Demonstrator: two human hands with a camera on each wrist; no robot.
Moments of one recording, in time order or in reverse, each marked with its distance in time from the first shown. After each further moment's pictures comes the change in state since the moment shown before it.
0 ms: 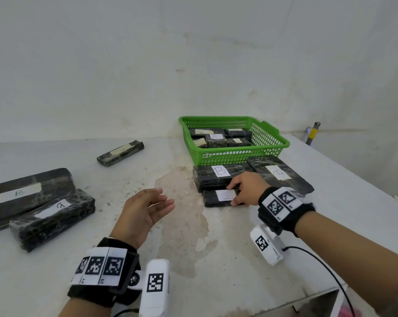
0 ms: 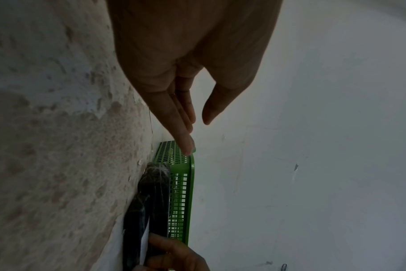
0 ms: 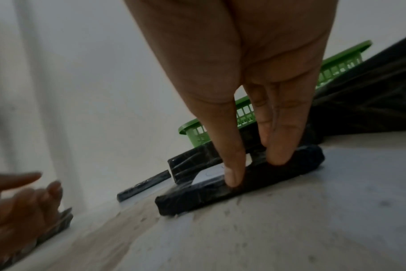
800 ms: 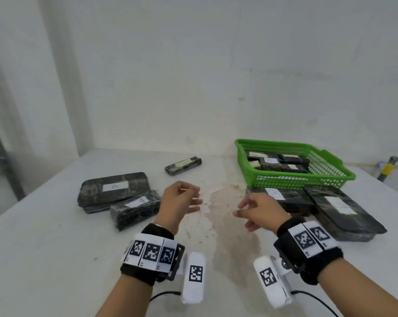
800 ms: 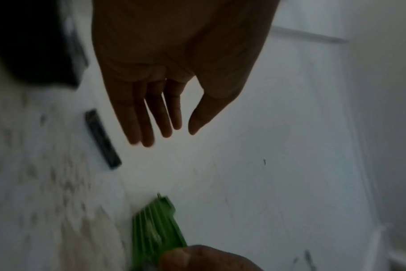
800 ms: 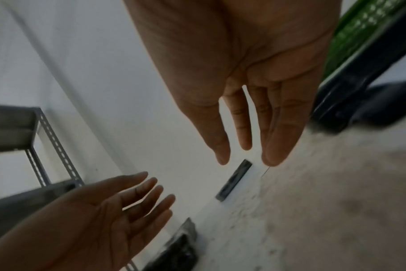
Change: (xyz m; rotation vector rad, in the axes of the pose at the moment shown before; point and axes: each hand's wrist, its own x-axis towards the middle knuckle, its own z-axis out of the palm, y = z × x) left_hand -0.030 0.054 -0.017 0.414 0.182 0.250; right_hand -0.024 -0.090 0.031 0.599 -0.042 -0.080
